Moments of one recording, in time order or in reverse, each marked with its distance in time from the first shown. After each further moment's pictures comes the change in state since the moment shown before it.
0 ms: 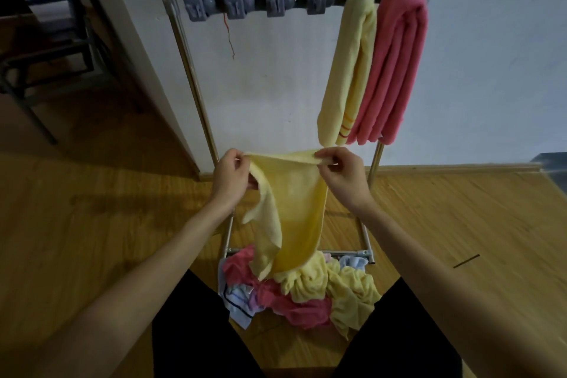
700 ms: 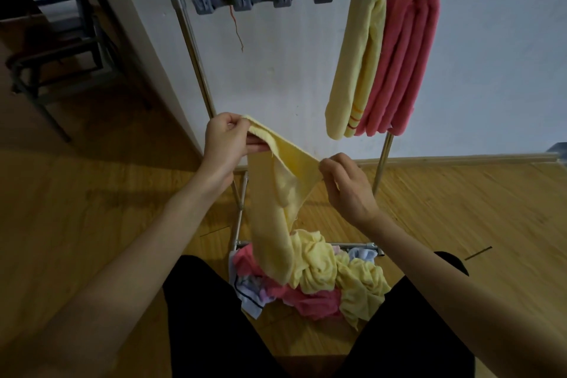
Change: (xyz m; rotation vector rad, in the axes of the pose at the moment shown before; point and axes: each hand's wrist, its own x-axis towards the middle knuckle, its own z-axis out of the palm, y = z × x) left_hand -0.017 0.073 -0.032 -0.299 0.000 -0.021; right_hand -0.031 0.012 0.005 -0.463 -0.010 -0.664
